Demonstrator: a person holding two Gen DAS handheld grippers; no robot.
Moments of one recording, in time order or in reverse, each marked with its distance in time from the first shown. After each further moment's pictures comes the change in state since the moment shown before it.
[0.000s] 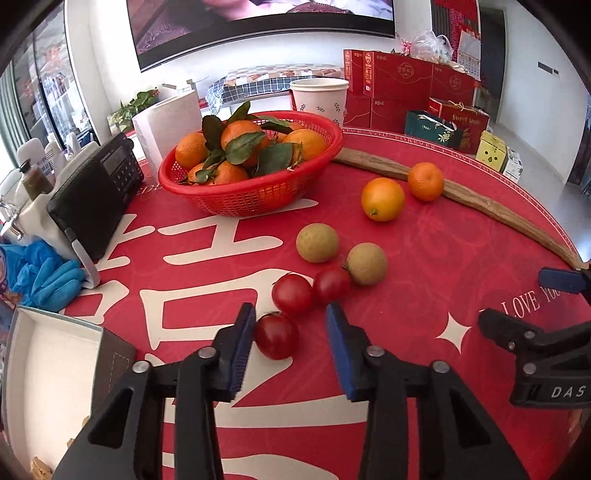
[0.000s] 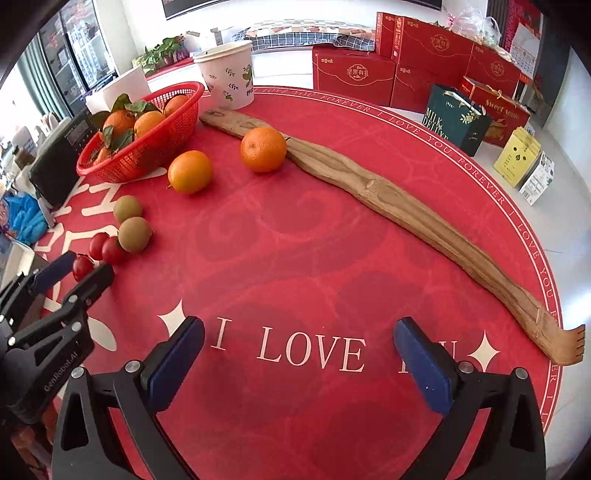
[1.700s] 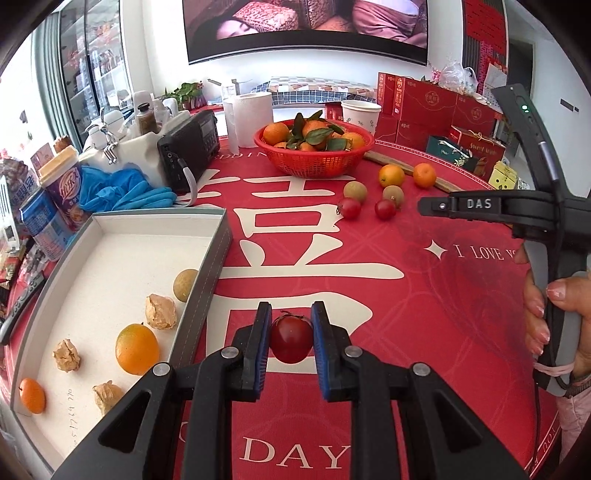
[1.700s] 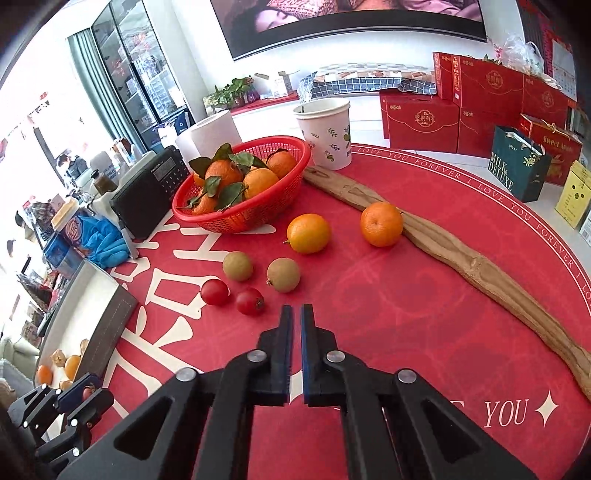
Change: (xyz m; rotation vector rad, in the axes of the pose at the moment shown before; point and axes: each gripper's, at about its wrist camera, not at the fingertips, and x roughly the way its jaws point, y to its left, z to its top) left arm -0.104 0.034 -0.086 -0.145 -0.041 0.054; right arm -0.019 0.042 0.022 -0.033 -0.172 0.330
